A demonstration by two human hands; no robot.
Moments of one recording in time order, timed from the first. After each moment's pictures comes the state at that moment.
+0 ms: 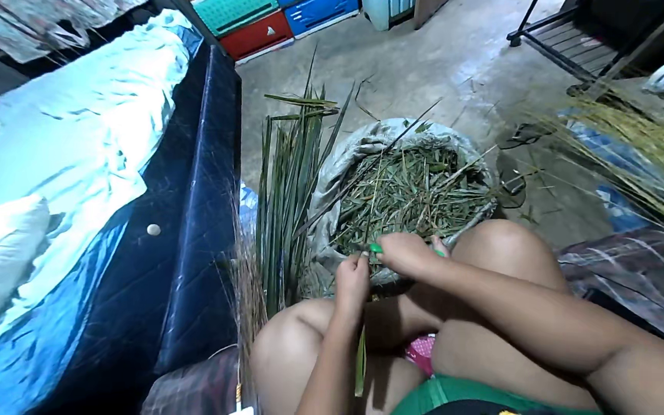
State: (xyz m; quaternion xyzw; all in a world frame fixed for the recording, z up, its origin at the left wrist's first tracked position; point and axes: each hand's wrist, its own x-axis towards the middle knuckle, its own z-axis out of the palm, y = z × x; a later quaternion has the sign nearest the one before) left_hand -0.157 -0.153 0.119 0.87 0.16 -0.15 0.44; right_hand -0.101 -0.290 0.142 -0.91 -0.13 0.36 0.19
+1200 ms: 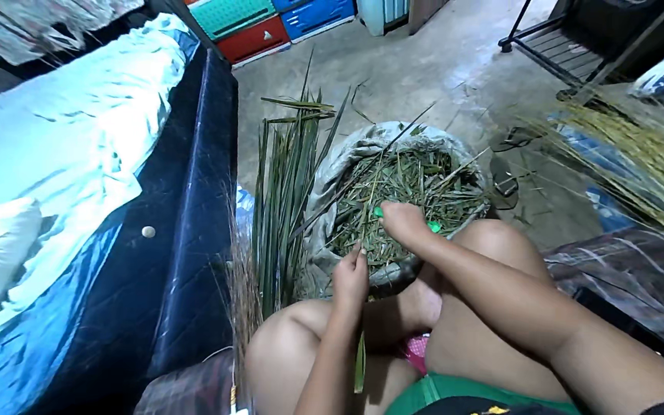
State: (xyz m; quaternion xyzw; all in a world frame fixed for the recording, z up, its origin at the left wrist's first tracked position) left_hand -0.159 -0.162 0.122 0.89 0.14 -0.10 0.43; right_hand -0.058 -0.298 0.134 -0.95 -0.01 0.26 0.18
